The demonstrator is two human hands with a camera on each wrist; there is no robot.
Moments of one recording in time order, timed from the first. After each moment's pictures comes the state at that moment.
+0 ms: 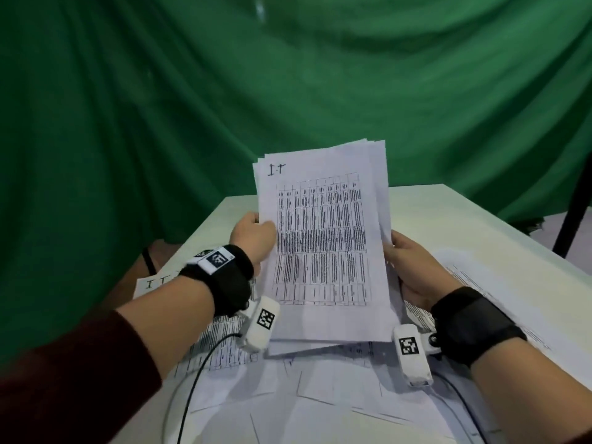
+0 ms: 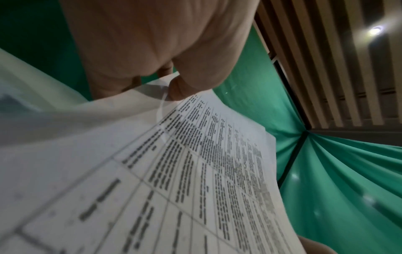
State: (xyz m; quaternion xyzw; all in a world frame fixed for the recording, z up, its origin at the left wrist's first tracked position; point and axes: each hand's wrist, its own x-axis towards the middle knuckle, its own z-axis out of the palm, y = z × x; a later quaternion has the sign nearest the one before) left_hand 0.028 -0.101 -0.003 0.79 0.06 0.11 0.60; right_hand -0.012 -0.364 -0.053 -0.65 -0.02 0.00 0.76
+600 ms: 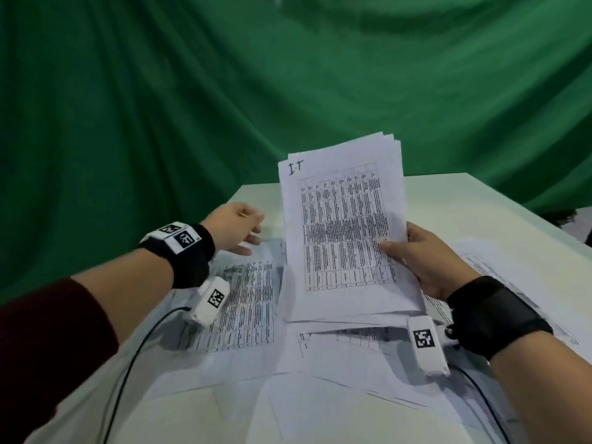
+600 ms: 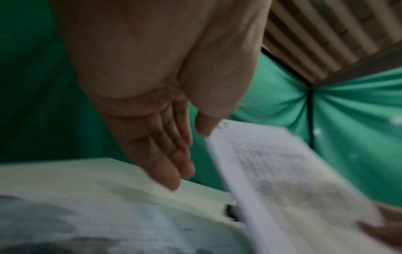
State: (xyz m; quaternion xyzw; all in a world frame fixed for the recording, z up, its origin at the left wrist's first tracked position) left_hand 0.017 -0.025 0.015 0.87 0.05 0.02 0.50; right_hand 0.004 -0.363 -0.066 -0.67 -0.01 0.00 0.74
